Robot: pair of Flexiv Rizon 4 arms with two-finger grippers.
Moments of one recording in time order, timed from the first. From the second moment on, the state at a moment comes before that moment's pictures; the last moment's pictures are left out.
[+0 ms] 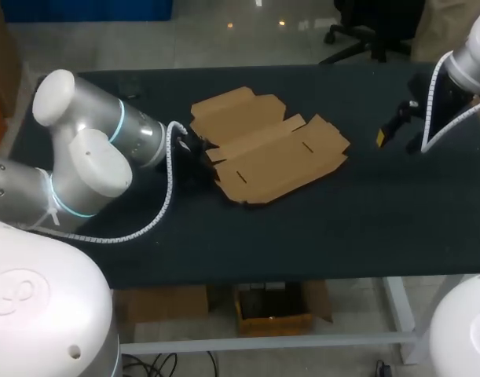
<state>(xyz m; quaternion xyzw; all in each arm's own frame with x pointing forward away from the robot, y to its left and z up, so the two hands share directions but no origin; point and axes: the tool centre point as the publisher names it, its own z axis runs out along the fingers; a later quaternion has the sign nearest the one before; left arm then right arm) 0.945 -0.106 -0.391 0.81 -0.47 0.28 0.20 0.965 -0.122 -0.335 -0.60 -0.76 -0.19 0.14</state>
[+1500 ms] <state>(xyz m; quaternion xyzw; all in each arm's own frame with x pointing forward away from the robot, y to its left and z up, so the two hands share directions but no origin) 0.937 -0.049 -0.355 0.75 -0.58 0.24 0.19 0.965 -0.105 -0.328 -0.60 -0.76 -0.18 0.14</state>
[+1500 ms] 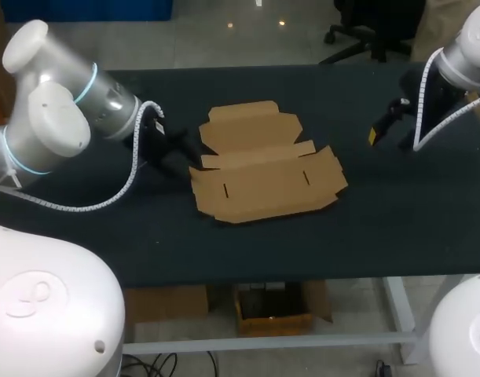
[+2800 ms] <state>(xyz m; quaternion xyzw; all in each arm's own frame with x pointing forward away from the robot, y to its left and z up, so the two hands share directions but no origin) 0.914 -0.076 -0.372 0.78 -0.55 0.27 0.15 0.966 -0.107 -0.338 -0.60 -0.76 -0.19 0.15</state>
